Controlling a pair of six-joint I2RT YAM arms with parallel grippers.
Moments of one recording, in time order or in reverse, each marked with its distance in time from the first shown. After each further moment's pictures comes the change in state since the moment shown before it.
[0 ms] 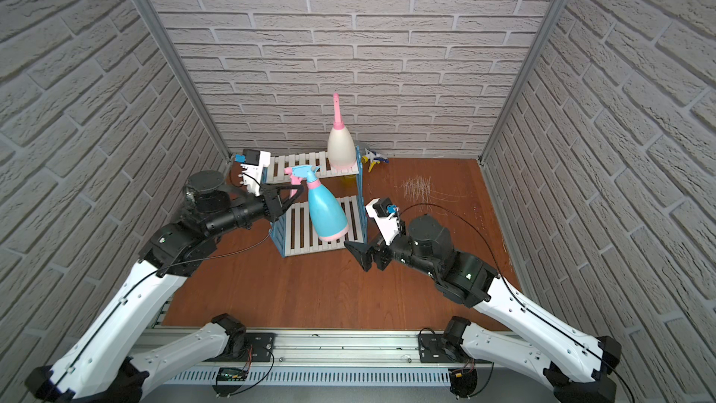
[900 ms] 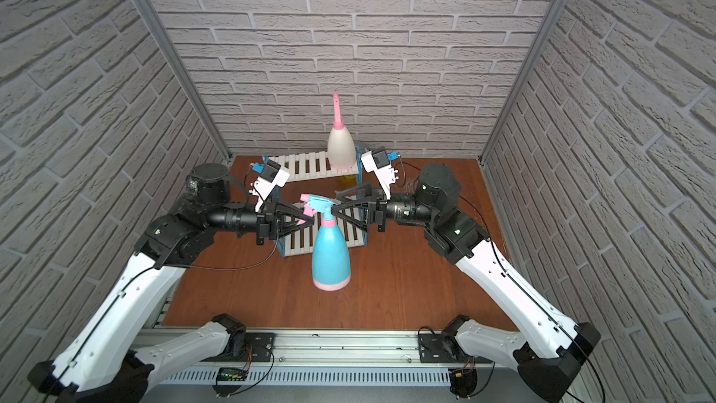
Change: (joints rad) left arm 0.015 0.071 0.089 -0.154 0.602 0.236; right arm -0.271 0.262 0.275 0.304 -0.795 0.373
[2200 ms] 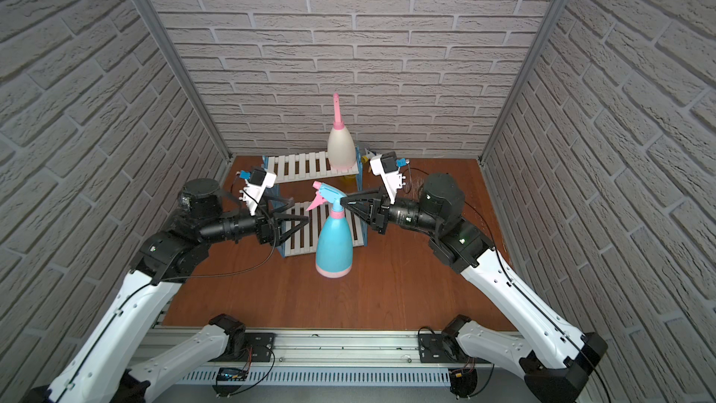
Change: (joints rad) left arm 0.093 -0.145 -0.185 0.043 -0.362 0.049; right arm 0.026 -0.089 -0.079 -0.022 0.240 -0.119
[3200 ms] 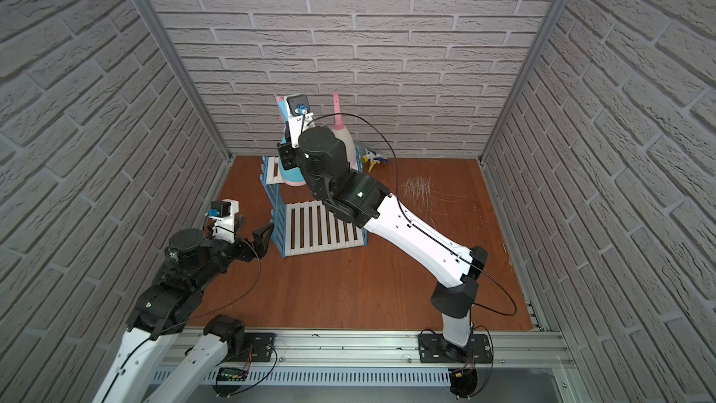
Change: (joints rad) left arm 0.101 -0.358 -0.387 0.061 -0.562 0.039; right arm 0.380 0.852 1.098 -0.230 1.227 -0.379
